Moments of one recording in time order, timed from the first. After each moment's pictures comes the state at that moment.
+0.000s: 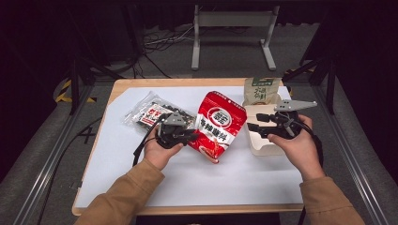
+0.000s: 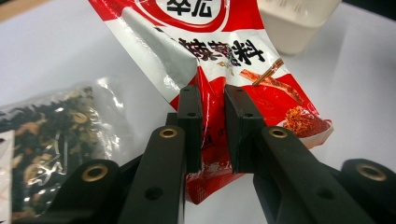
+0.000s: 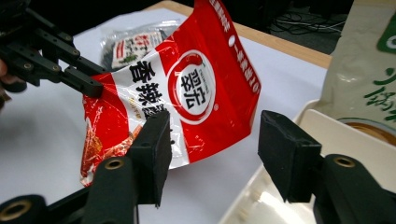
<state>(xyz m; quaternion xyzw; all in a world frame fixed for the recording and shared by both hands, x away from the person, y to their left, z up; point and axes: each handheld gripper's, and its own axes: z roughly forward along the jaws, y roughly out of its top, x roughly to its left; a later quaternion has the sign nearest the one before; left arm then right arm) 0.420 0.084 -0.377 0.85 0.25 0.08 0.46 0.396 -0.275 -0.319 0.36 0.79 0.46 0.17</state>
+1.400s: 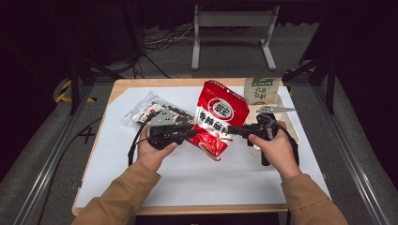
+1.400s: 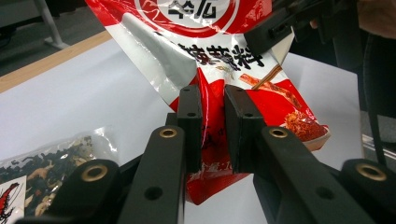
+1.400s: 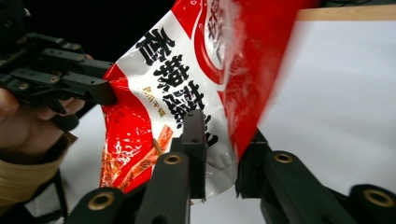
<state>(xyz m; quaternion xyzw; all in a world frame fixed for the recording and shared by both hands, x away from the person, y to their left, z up) 0.398 0.096 -0.351 0.82 0.21 0.10 0.53 0.402 -0.231 -0.347 0.41 0.75 0.53 0.04</state>
